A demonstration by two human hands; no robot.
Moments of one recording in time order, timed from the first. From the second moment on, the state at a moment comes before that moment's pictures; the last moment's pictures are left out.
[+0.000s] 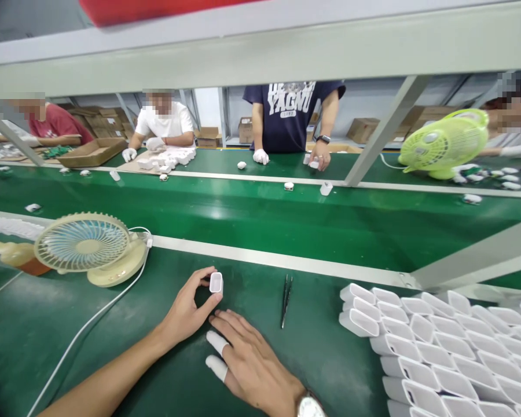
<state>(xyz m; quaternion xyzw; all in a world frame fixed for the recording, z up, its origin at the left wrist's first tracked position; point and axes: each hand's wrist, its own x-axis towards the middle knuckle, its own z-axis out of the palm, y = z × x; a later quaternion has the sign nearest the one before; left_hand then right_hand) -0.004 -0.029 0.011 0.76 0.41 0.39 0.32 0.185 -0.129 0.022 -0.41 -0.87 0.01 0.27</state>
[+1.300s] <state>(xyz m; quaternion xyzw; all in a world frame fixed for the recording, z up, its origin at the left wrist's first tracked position) -0.003 -0.031 0.013 0.76 0.40 0.40 0.31 0.186 -0.123 0.015 -0.41 -0.88 -0.05 0.25</state>
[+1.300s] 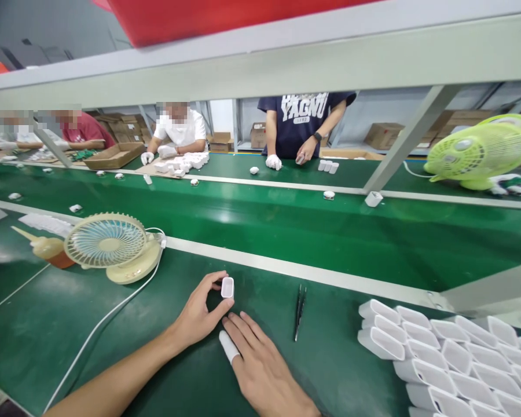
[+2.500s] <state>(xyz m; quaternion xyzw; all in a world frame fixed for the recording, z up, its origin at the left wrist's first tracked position) -0.005 -0.033 0.006 0.78 0.39 0.40 0.29 0.259 -0.093 0.002 -0.65 -0.73 -0.15 0.12</state>
